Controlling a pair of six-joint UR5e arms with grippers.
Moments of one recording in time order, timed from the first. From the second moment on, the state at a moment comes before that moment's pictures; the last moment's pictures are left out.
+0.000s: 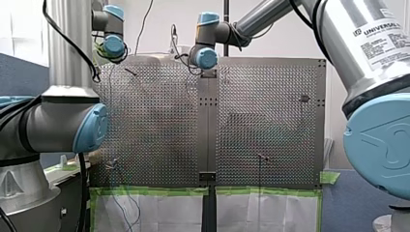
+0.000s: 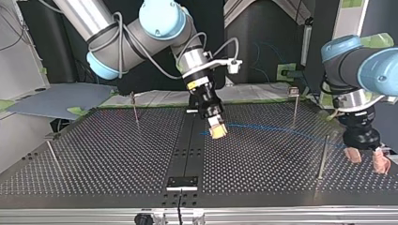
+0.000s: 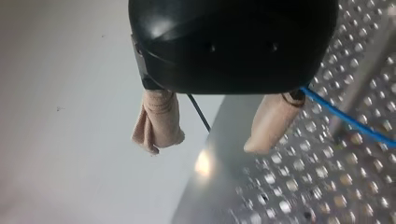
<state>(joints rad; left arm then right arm) 0.16 -1.52 -1.67 -3.01 -1.79 -1.98 2.47 -1.12 1.22 -0.42 1.66 1.60</state>
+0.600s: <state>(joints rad) 0.32 -1.61 -1.66 -2.99 -1.66 -1.98 2.46 -1.09 1.17 -0.42 1.67 1.60</state>
